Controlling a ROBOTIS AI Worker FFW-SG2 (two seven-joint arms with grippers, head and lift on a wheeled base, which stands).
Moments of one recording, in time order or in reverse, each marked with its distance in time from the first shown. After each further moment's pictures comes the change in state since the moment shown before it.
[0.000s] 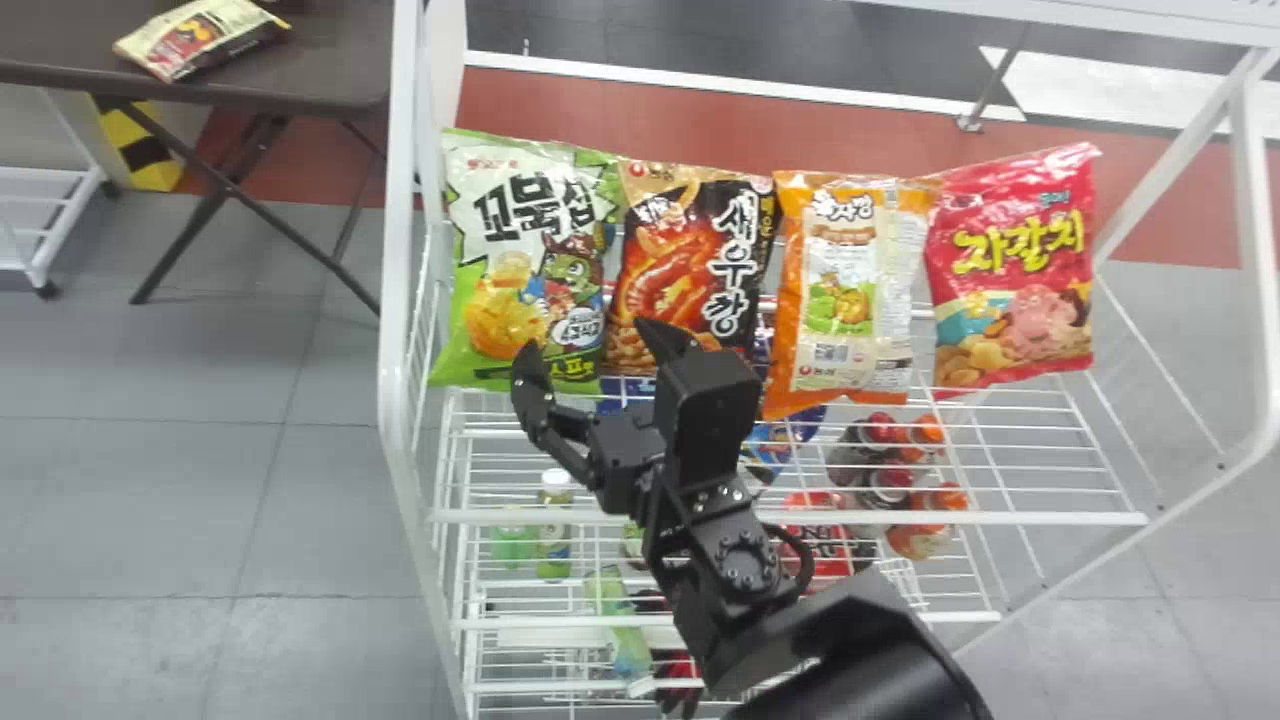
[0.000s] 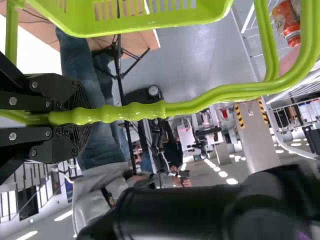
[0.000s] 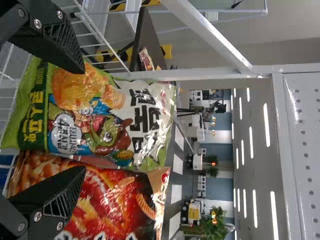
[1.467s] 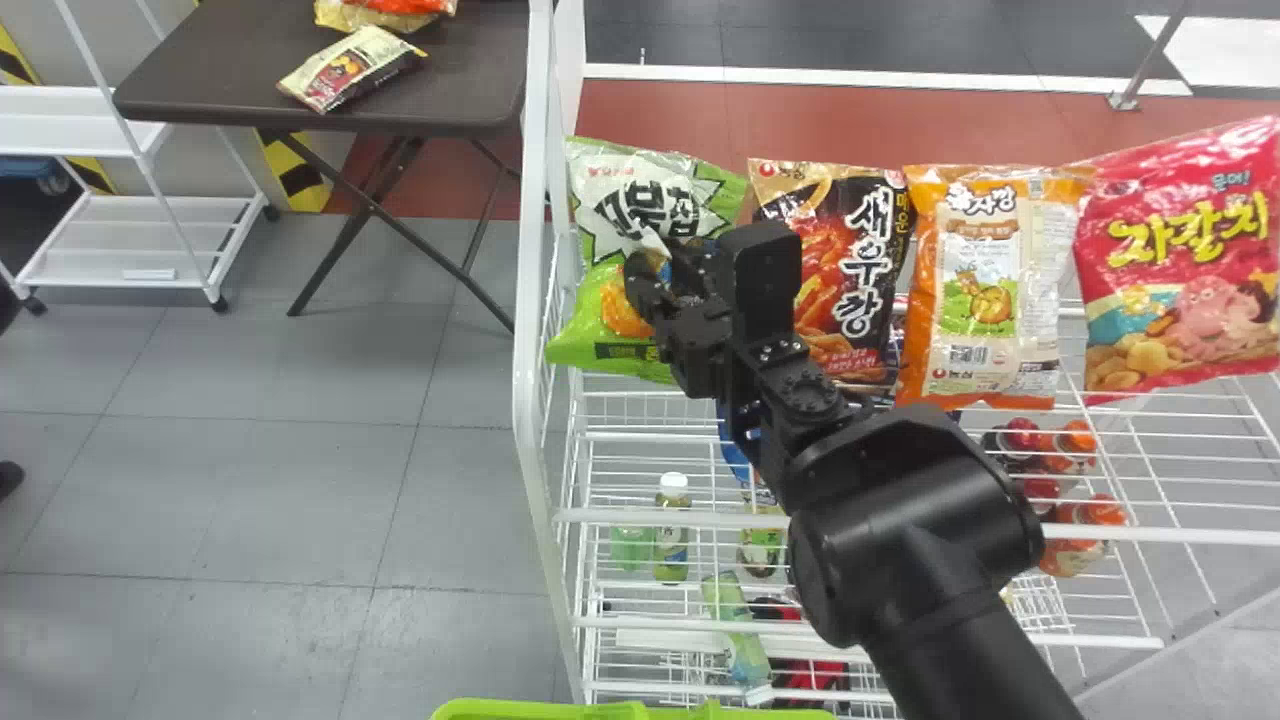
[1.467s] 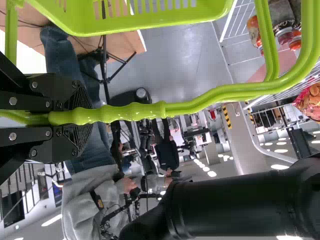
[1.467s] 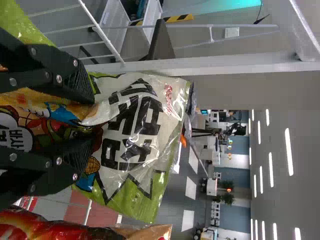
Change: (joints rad) left arm -0.089 0.000 0.060 0.056 0.054 0.014 -0.012; right arm -0.337 0.038 -0.007 0.362 -0.065 0.006 0.103
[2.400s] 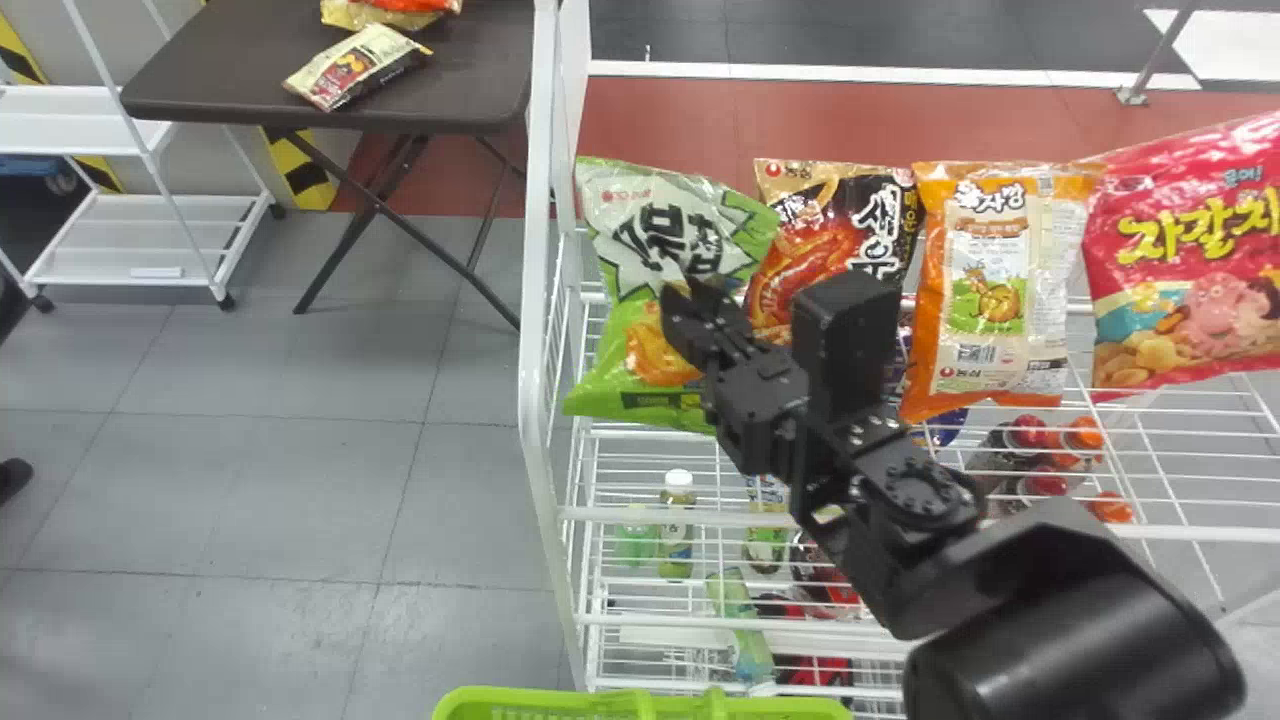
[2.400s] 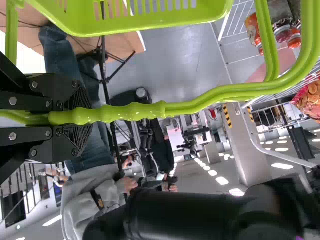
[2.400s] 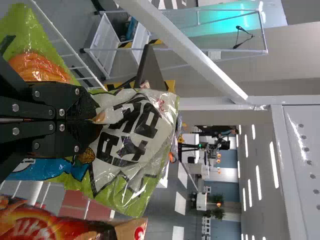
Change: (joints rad) left arm -0.014 0.000 0.002 0.001 0.000 0.007 0.000; right arm 0.296 -0.140 -0.008 -0.502 -0.037 0.179 0.033
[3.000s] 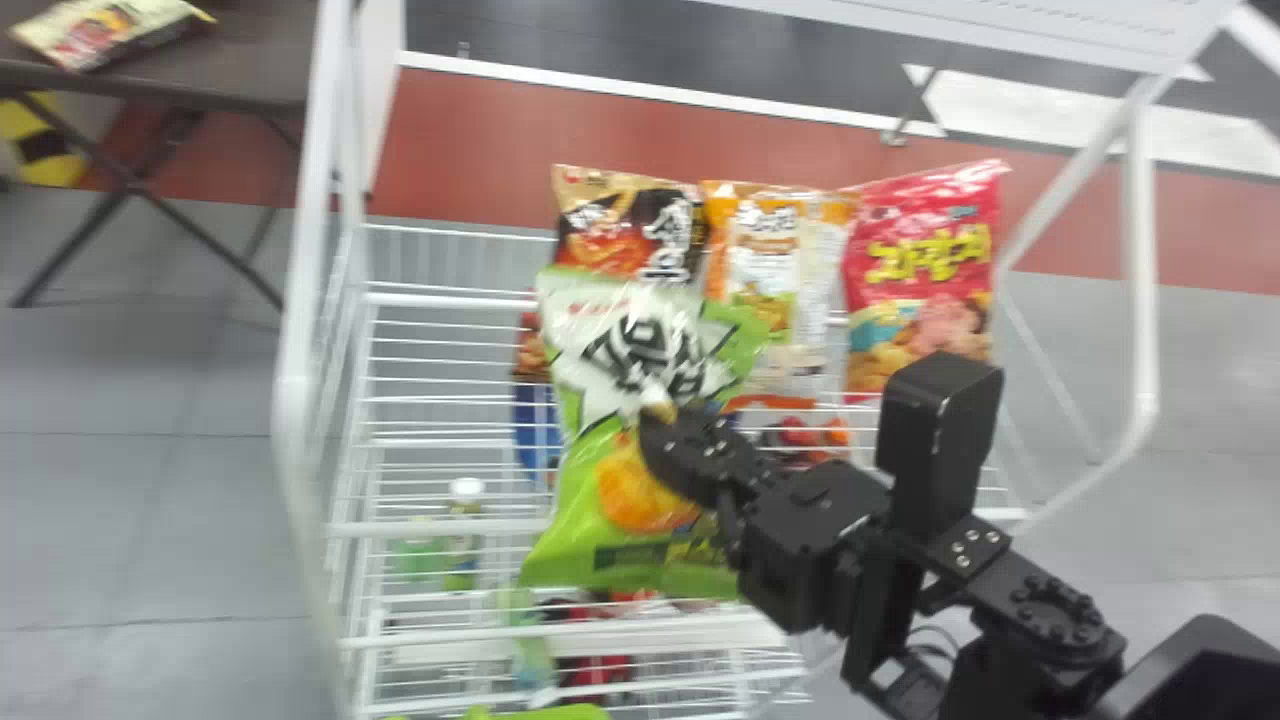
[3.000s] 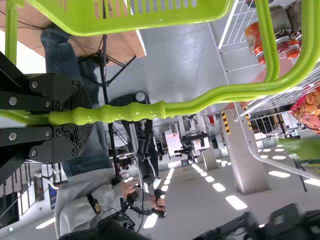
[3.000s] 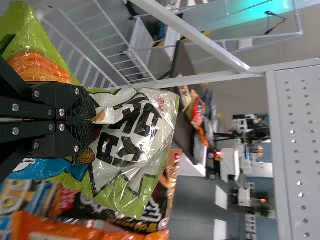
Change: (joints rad) left arm 0.001 -0.011 0.006 -0.004 0.012 0.033 0.031; right arm 0.421 -0.209 -0.395 -0.628 -0.275 0.471 0.079
